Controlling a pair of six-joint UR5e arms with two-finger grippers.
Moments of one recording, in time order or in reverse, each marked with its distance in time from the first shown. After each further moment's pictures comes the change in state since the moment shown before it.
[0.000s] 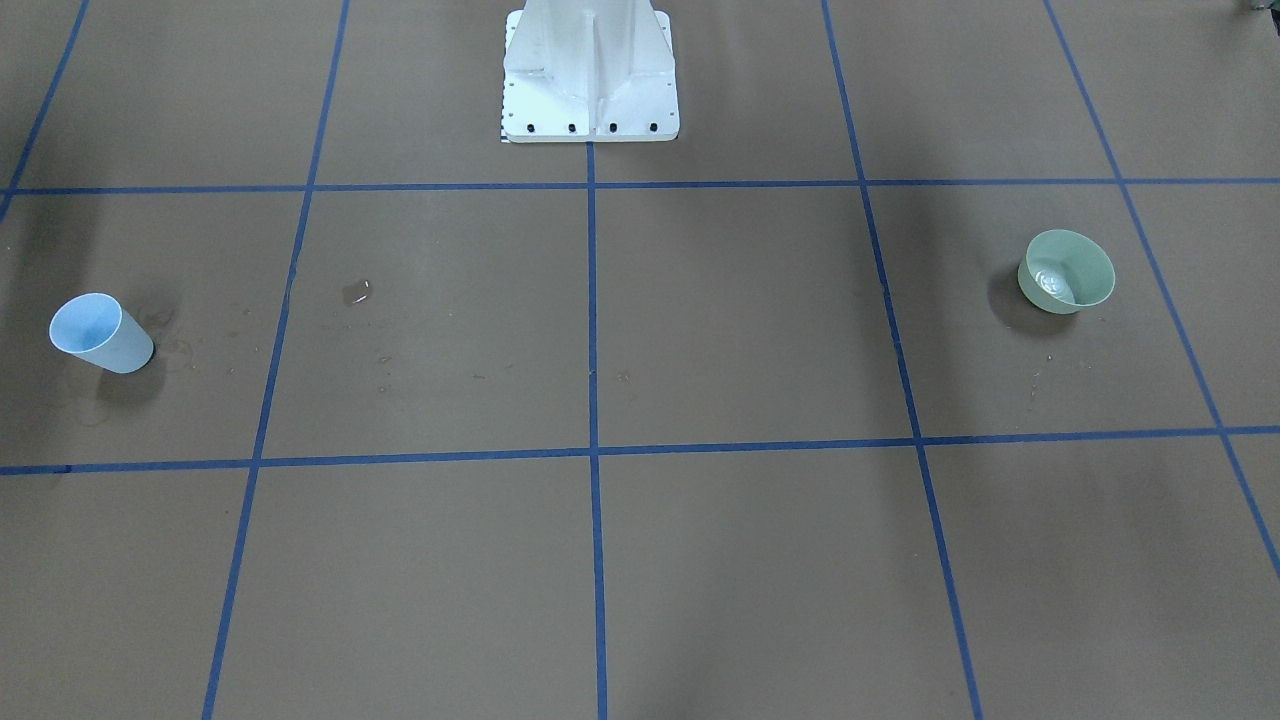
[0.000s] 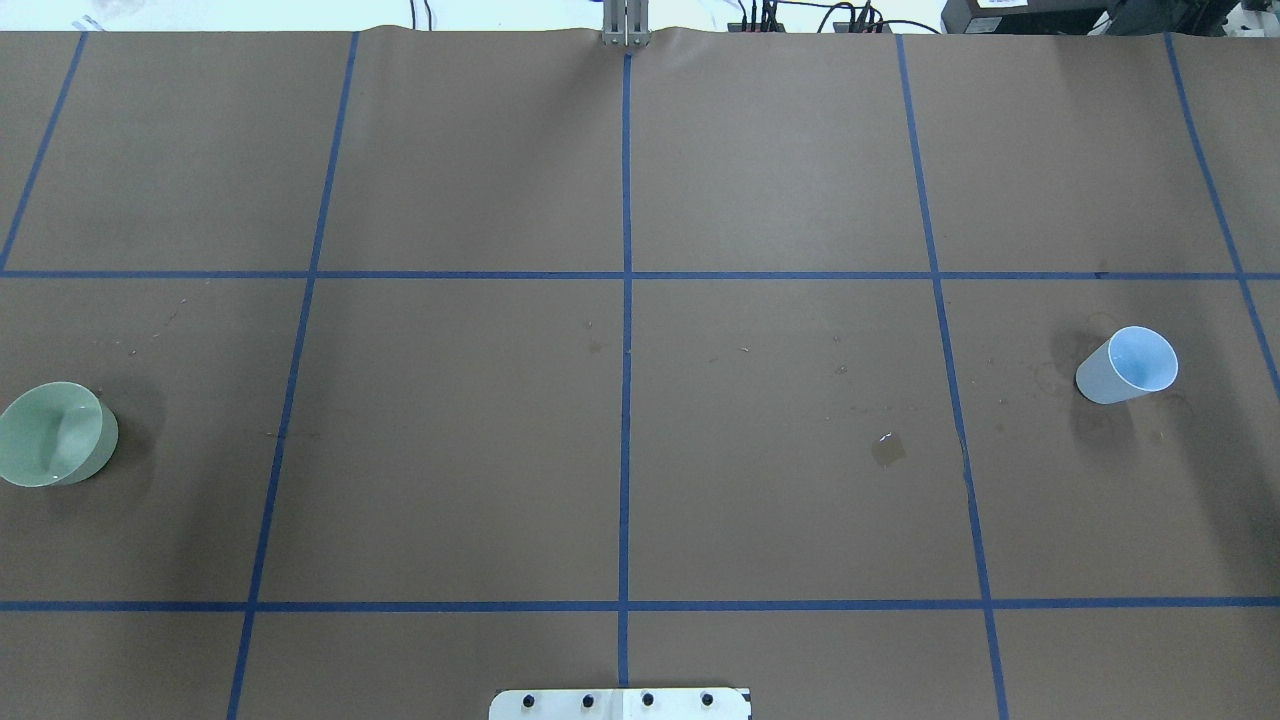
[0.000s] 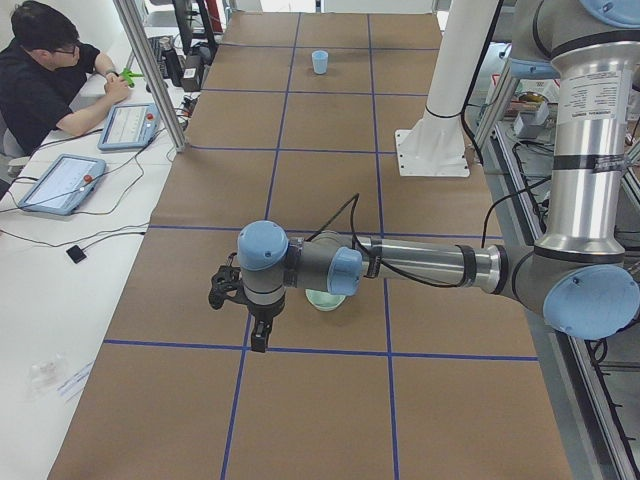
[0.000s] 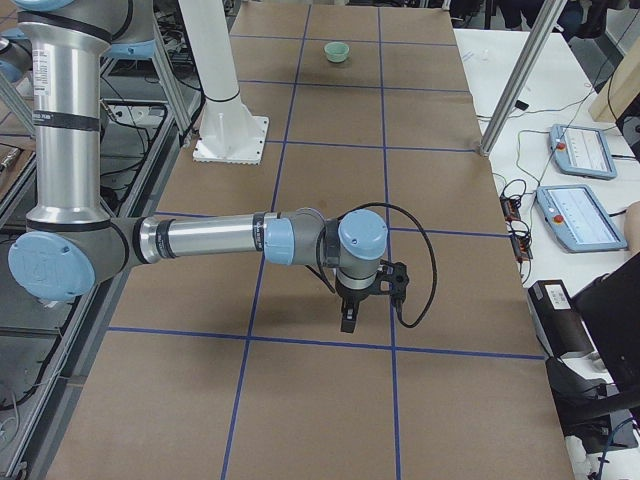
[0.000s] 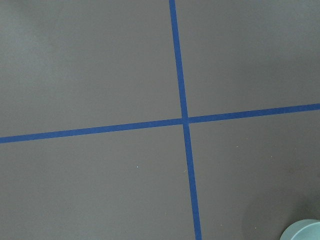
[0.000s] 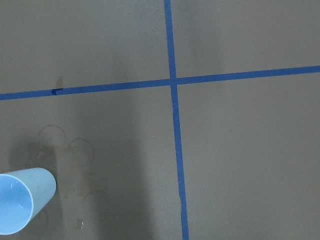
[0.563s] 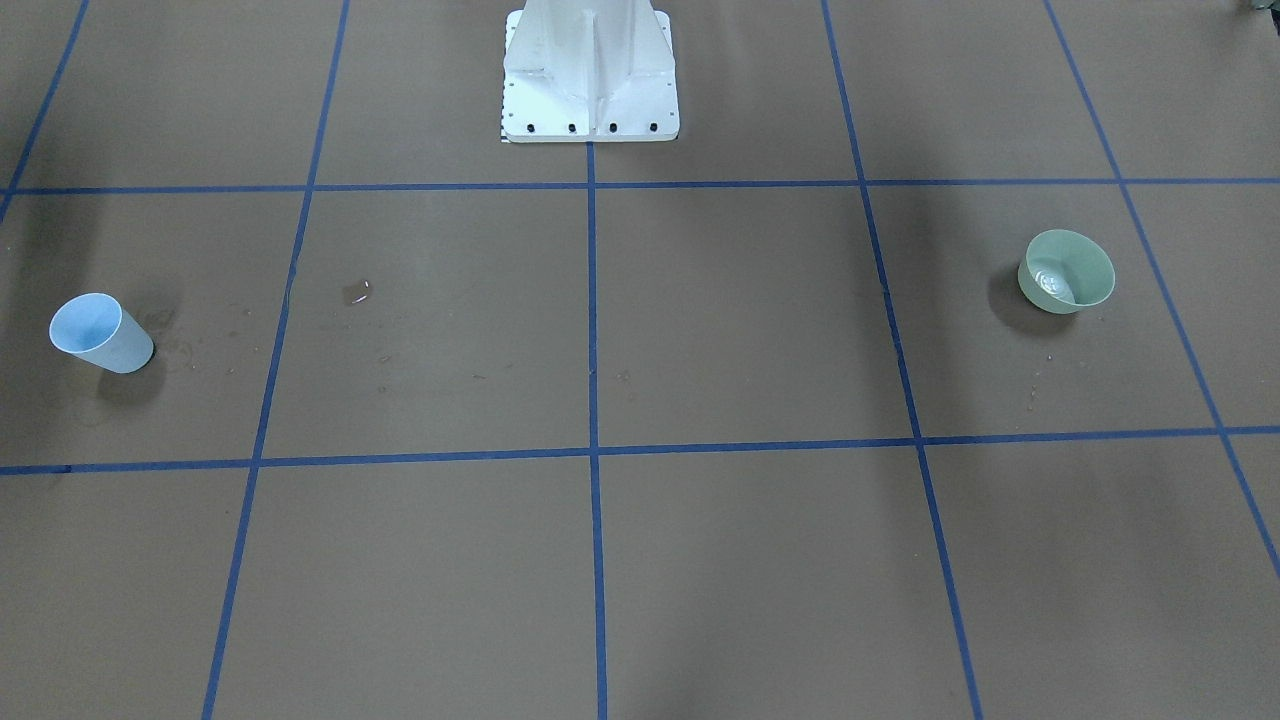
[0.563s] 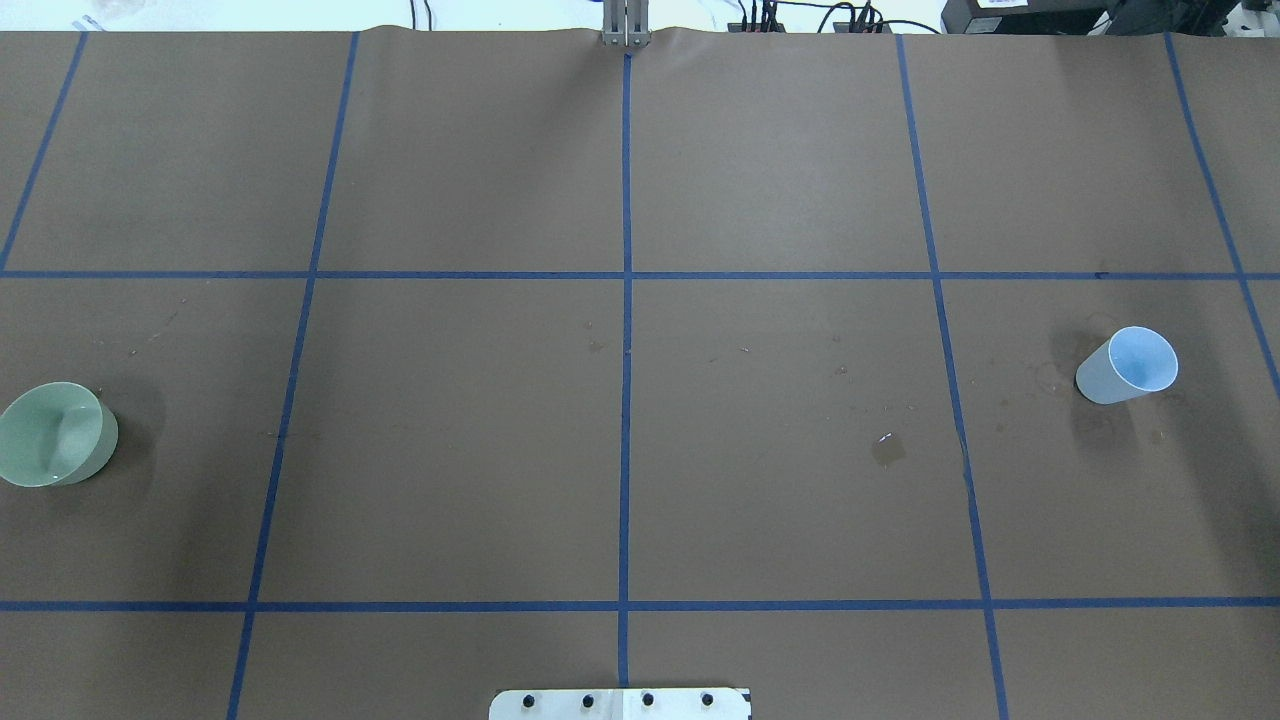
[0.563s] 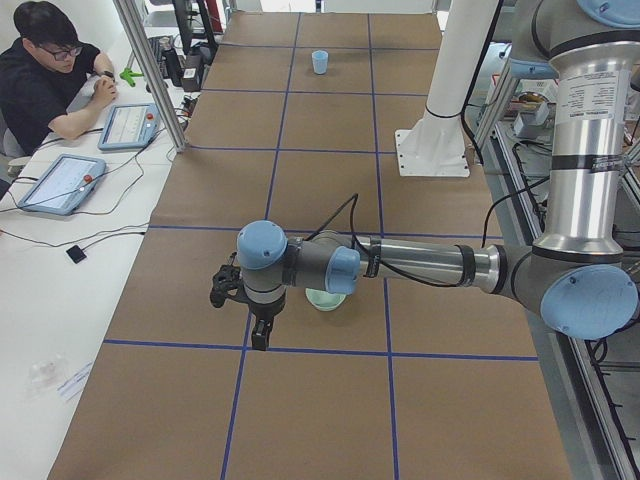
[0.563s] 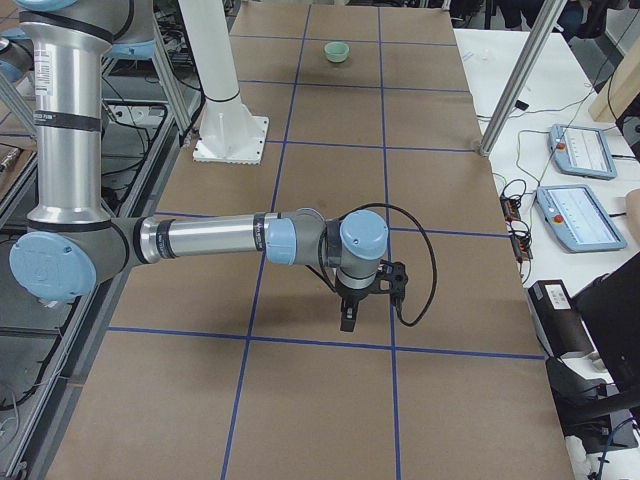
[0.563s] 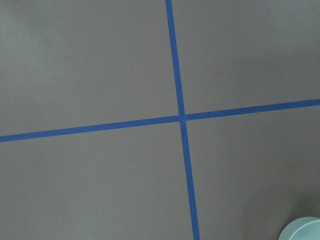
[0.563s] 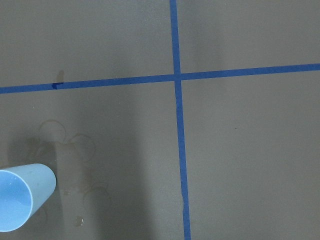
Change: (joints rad) left arm 0.018 0.000 0.001 0.003 -0.002 0.000; right arm -0.010 -0.002 0.002 0.000 0.001 -0.007
